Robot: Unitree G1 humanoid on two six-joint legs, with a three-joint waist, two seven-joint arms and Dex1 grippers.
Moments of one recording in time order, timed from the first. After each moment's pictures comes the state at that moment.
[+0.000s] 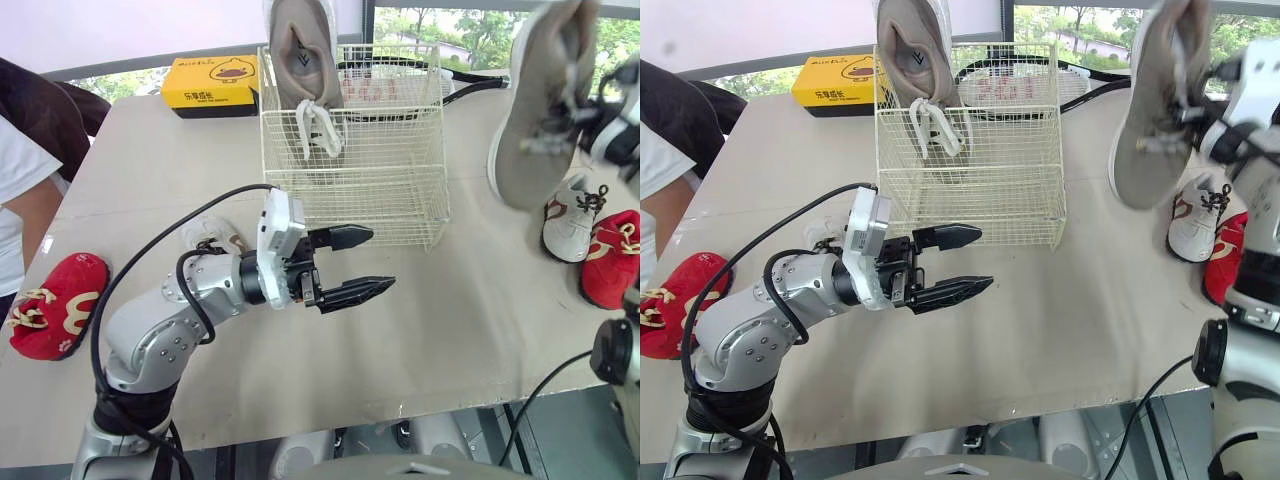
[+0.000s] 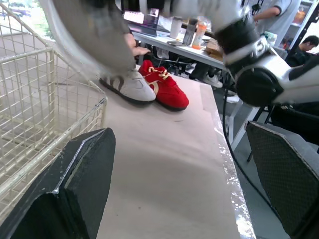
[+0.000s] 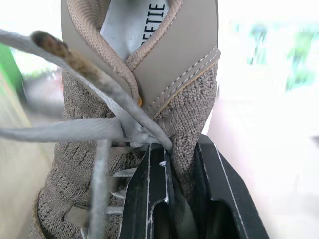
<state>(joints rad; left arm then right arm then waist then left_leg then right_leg) -0.30 0.58 0.03 -0.61 -0.91 0.76 -0.77 -0.94 -0.65 -0.34 0.01 0.34 0.87 0.33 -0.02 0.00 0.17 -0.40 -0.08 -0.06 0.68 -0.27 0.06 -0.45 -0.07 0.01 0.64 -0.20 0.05</state>
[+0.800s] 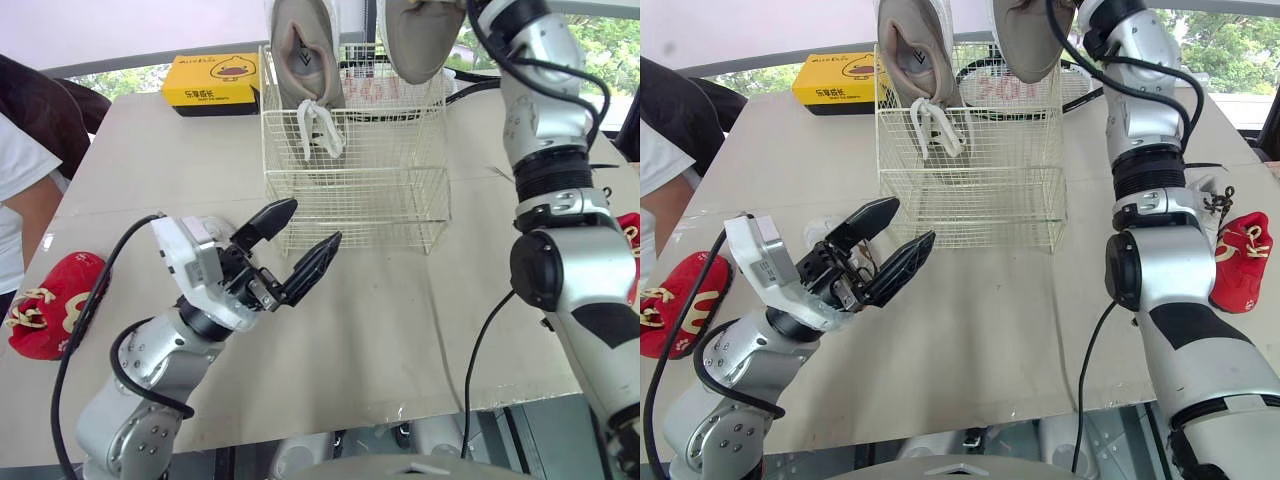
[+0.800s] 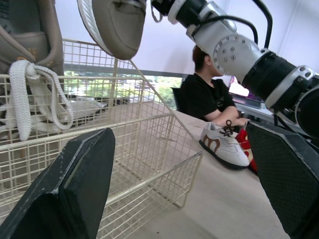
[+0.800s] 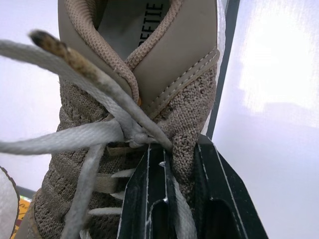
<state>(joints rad) 0.08 0.41 0.19 -0.90 -0.83 0.47 -0.43 -1.40 -0.27 -0.16 0.89 0.14 -0.31 0.38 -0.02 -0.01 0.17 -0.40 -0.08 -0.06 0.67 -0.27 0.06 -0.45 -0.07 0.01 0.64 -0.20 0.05</state>
